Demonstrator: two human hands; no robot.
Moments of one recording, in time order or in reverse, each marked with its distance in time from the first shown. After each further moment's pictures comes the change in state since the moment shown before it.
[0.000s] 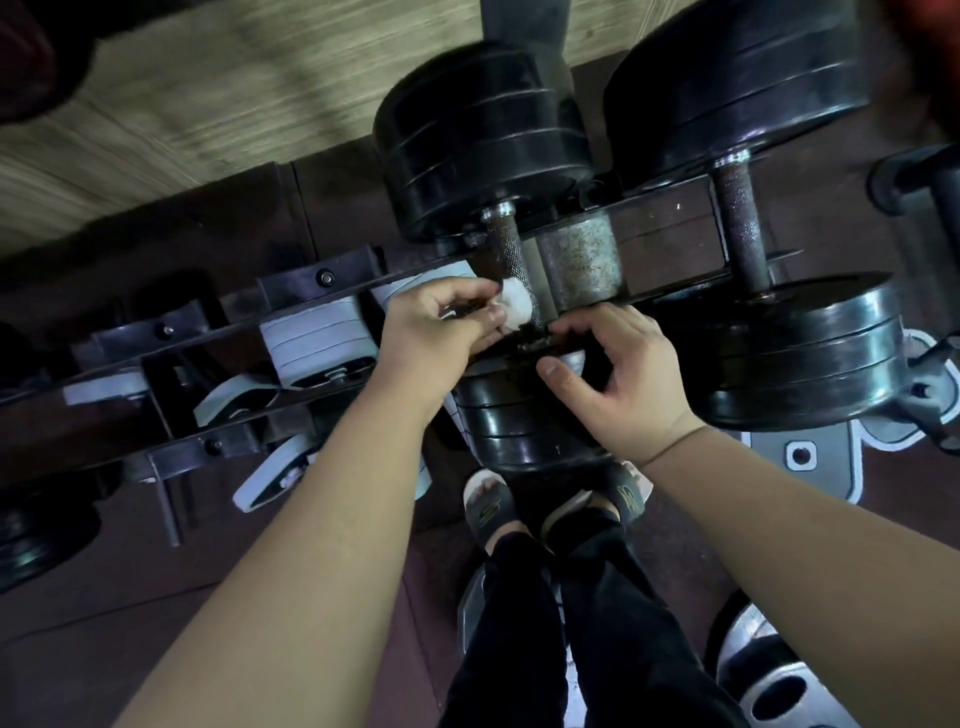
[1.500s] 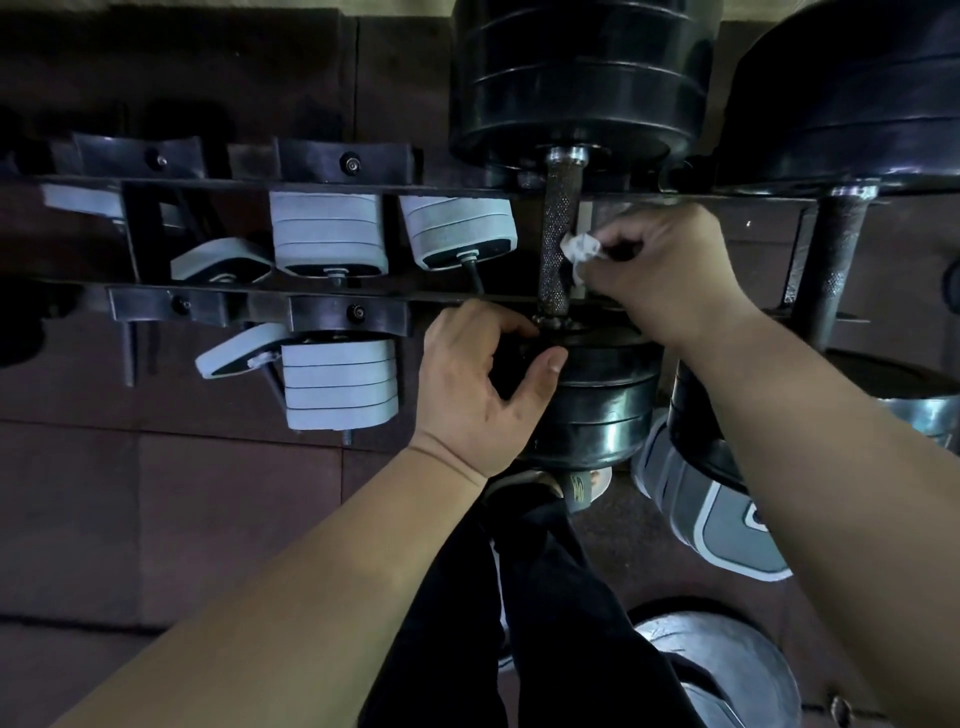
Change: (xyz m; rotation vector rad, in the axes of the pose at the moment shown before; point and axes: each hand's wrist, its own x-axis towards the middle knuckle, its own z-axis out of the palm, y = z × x) left_hand -0.050 -0.079 0.044 0.443 0.396 0.614; right_hand 0.106 0.019 -0.006 -0.021 -0.382 0.094
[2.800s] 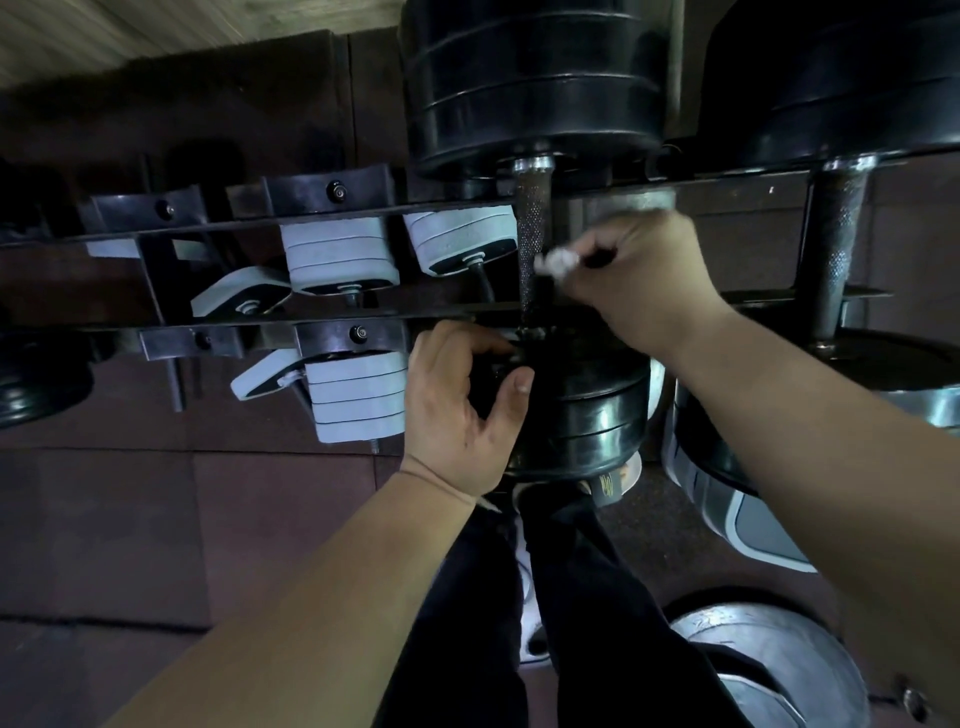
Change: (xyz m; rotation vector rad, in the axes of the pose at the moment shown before) left_hand 0.000 0.003 -0.002 0.032 -0.025 0.008; right_hand 0.002 0.005 0.000 0.119 -0.049 0.069
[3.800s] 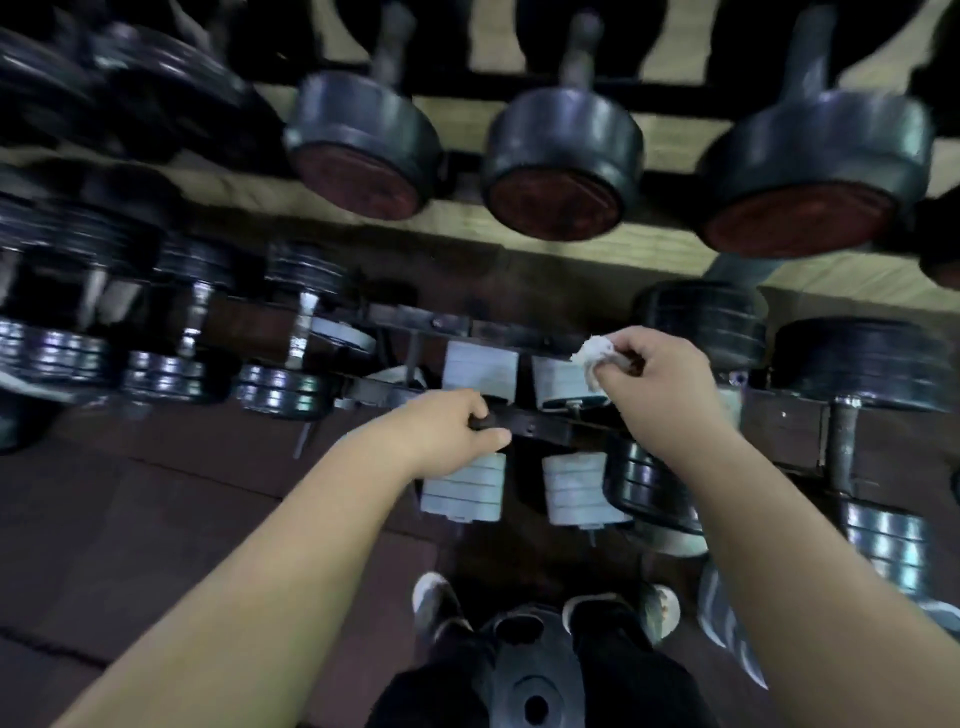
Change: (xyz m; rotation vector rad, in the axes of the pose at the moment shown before) left_hand 0.037 0.040 -0.343 0.360 -0.741 -0.550; right_hand -0.127 -0.287 0.067 -0.137 0.034 -0.125
